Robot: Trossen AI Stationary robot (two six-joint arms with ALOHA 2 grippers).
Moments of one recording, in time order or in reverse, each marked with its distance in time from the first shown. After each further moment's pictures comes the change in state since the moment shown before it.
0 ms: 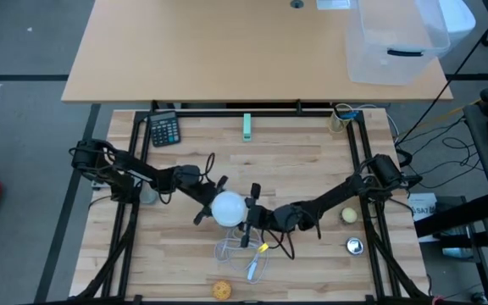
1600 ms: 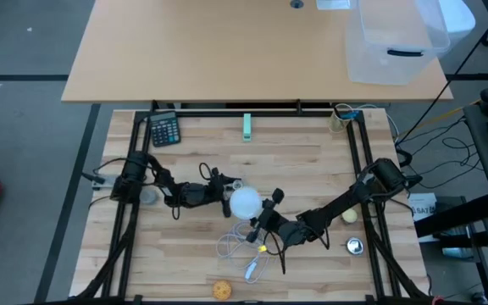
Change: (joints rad) left arm -0.123 0.472 0.025 0.546 -0.938 -0.153; right arm 0.101 -0.001 -0.105 -0.131 0.483 0.125
